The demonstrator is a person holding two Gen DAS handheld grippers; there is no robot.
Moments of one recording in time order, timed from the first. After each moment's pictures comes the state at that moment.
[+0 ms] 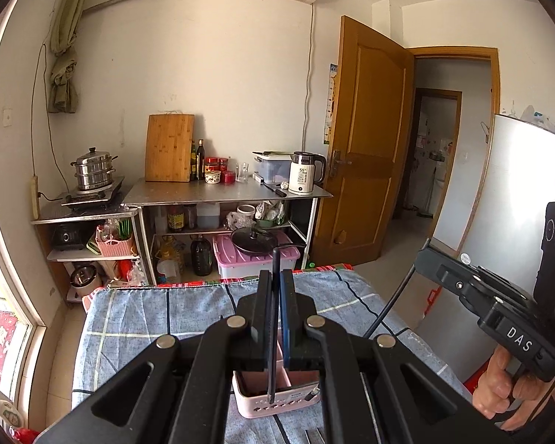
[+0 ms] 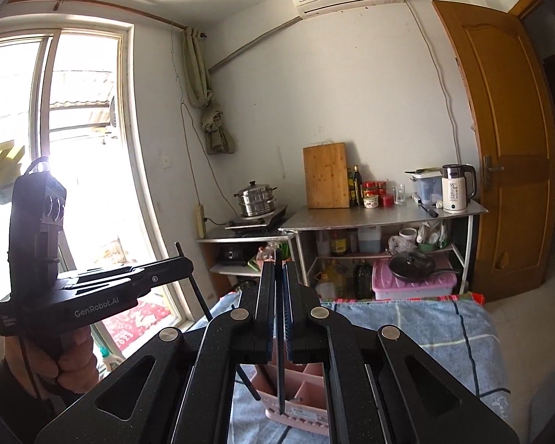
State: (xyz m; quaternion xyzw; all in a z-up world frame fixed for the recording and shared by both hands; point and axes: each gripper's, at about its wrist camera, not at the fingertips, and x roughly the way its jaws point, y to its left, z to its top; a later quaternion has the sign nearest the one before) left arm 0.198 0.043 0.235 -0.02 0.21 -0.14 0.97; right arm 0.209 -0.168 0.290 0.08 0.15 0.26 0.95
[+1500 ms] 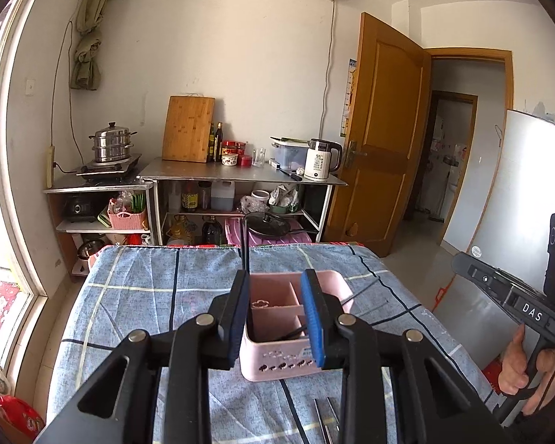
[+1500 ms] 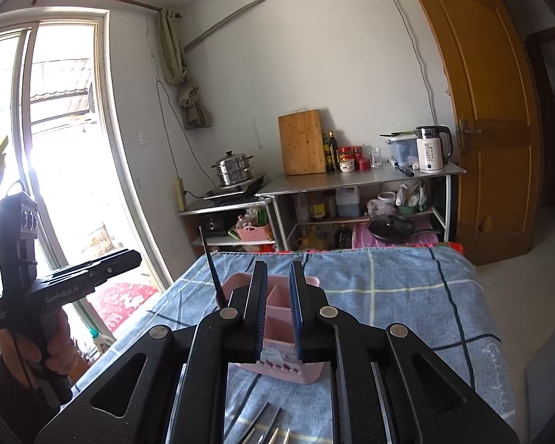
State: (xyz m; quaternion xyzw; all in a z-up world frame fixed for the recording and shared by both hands) left arm 0.152 0.058 0.160 -0.05 0.22 -0.11 0.97; right arm 0.180 -0.213 0.217 0.09 0.21 0.23 0.95
